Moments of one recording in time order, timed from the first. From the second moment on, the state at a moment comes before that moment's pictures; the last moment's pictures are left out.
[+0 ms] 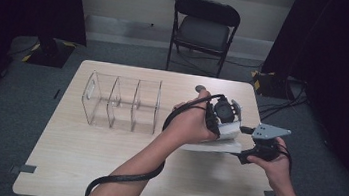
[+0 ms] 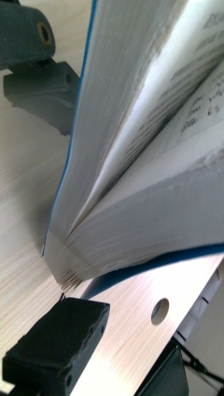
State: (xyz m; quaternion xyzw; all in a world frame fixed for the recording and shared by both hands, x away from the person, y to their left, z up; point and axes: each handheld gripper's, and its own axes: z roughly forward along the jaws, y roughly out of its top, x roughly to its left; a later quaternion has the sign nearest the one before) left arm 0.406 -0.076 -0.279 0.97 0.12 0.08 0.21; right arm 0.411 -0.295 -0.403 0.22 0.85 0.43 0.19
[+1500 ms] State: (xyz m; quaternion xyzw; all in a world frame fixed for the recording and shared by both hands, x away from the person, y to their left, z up) left arm 0.406 -0.080 -0.262 0.97 0.11 0.05 0.23; right arm 0.405 -0.283 -0.392 0.17 0.86 0.47 0.14
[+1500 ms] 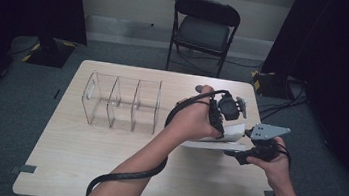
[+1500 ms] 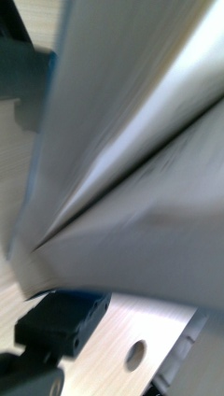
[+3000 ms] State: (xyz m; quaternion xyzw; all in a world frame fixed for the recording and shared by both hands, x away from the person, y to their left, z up) left arm 0.411 0.029 -0.264 0.91 0.21 0.08 0.34; right arm 0.439 -0.291 -0.381 0.19 0.86 0.48 0.05
